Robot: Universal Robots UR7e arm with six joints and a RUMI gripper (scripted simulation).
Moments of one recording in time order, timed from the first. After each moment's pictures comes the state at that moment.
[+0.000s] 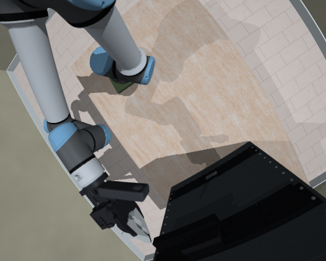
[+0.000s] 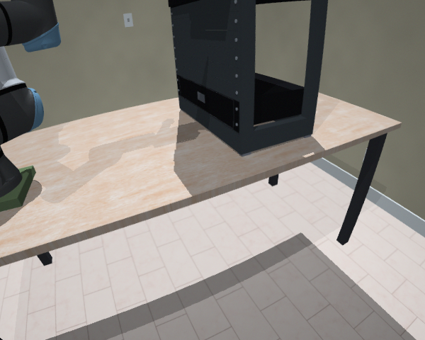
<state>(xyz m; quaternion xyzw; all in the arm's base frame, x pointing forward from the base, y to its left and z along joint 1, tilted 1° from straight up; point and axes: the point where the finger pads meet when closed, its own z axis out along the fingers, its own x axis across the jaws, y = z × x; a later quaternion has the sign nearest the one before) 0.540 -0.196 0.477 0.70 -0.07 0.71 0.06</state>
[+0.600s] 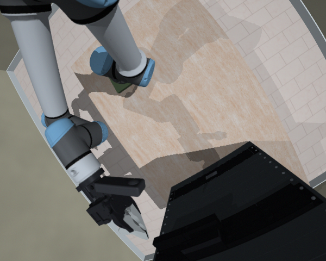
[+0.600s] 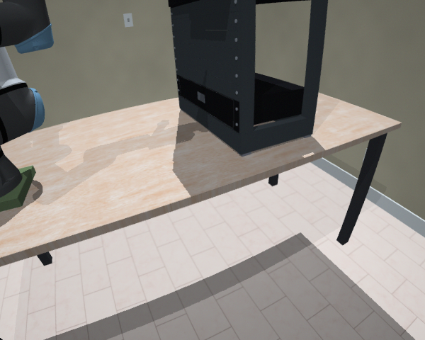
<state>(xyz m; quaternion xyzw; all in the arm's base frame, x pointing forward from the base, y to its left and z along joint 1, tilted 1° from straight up) 0.526 -0.193 0.476 0.70 -0.07 0.71 0.06</state>
